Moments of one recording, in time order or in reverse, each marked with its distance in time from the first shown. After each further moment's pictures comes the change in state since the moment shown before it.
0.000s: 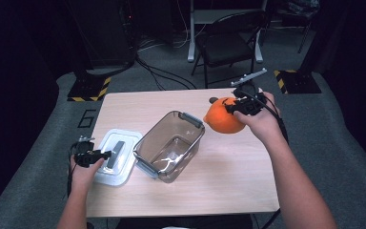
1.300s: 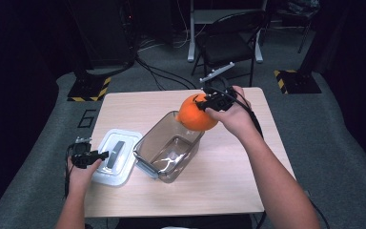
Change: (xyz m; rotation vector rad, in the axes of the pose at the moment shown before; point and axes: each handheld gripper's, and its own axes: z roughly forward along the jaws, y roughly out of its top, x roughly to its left) left arm 0.005 -0.003 -0.006 -0.013 0.005 -0.017; right arm 0.057 0.044 0.017 -0.054 0.119 -0.119
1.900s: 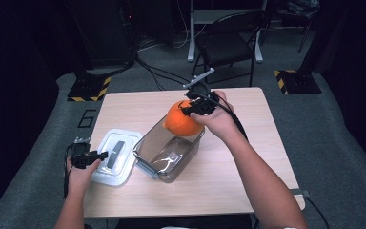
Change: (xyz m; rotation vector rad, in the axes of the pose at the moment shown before) left arm 0.004 -0.001 -0.001 -0.002 -0.002 0.001; right arm 0.023 0.008 0.036 0.043 0.071 -0.030
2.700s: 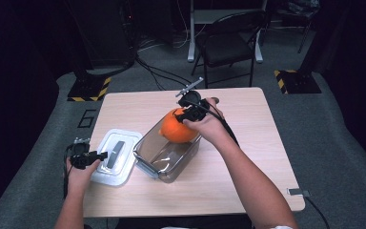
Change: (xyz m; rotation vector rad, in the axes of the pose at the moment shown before) left arm 0.001 -0.001 0.000 0.004 0.003 -0.002; right arm 0.008 -0.008 0.042 0.029 0.023 0.009
